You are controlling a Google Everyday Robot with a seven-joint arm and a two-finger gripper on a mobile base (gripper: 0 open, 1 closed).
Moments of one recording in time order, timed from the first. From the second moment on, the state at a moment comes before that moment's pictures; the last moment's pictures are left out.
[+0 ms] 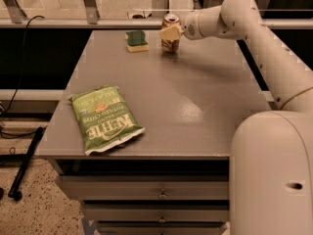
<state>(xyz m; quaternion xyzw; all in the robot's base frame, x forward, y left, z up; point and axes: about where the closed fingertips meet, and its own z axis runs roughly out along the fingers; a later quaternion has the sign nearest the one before) 0.851 -0.057 0.897 -0.37 0.74 0.22 0.51</state>
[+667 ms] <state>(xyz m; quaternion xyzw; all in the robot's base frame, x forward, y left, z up) 0.853 -0.037 0.889 -0.37 0.75 0.23 0.50</state>
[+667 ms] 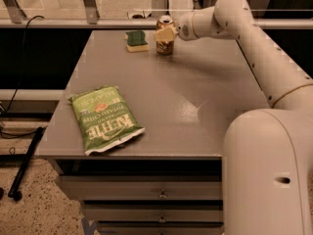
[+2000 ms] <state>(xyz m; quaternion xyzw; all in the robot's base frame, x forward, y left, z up) 0.825 -0.120 0.921 -0.35 0.72 0.23 0.55</state>
